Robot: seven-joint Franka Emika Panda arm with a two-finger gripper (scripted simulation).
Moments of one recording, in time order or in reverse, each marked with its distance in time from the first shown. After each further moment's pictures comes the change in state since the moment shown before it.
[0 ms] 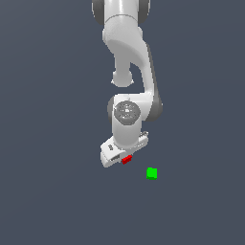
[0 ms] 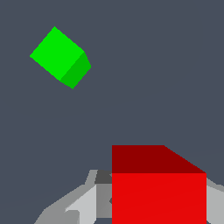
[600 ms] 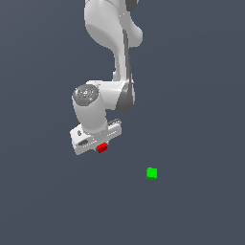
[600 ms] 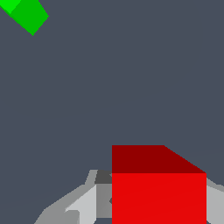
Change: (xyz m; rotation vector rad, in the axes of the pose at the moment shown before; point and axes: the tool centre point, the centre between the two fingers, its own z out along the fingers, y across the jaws) arm -0.091 0.072 -0.024 -0.001 0.000 0.002
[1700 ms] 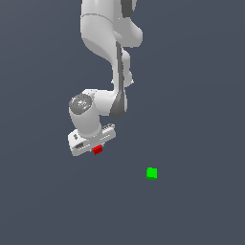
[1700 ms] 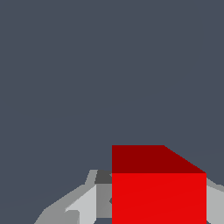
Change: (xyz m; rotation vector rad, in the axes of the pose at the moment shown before) arm -0.024 0.018 0.043 0.002 -0.001 -0.001
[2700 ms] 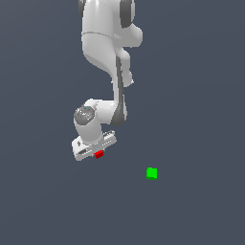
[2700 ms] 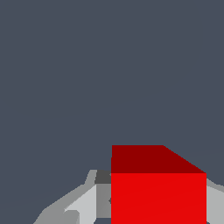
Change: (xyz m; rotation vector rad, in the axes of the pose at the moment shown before) arm 0.001 0.001 0.049 -0.001 0.001 0.000
